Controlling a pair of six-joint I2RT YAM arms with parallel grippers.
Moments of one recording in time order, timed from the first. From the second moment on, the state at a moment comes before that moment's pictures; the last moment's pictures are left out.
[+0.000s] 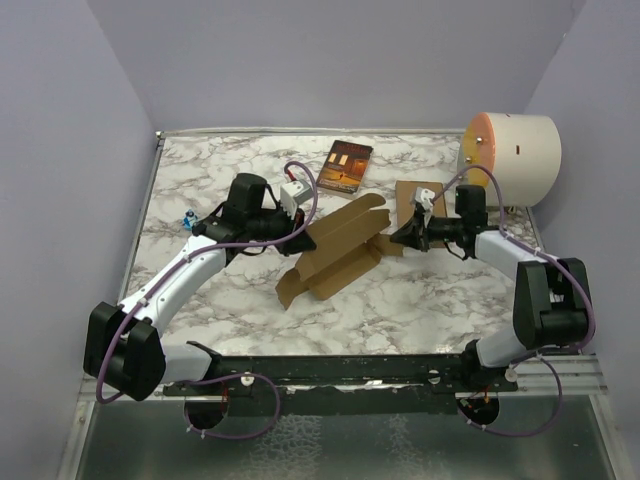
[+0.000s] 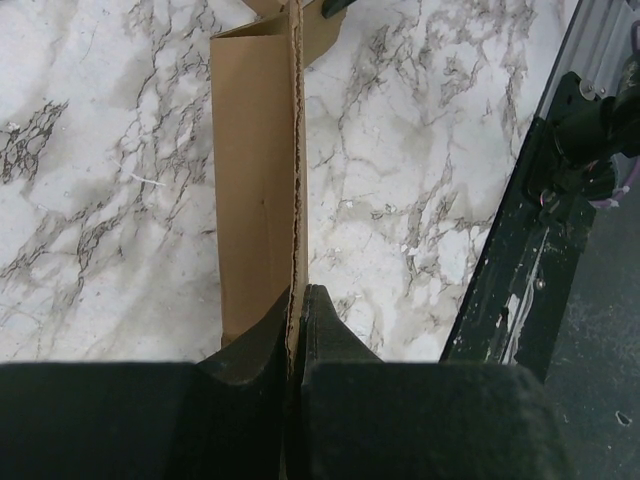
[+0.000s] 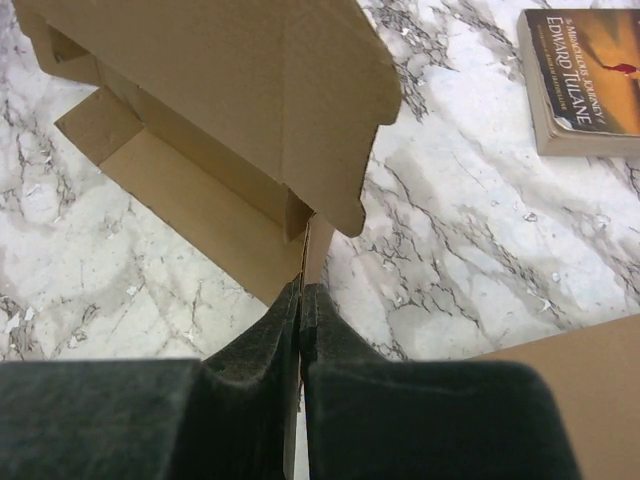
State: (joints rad) left arm -0.44 1.28 0.98 -0.36 0.73 0.03; right arm 0.07 1.51 0.76 0.00 -1.12 -0.69
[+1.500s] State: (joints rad) left arm -0.52 1.32 1.04 -0.37 0.62 0.21; right arm 0.20 1.35 0.53 0.41 -0.83 -0.54
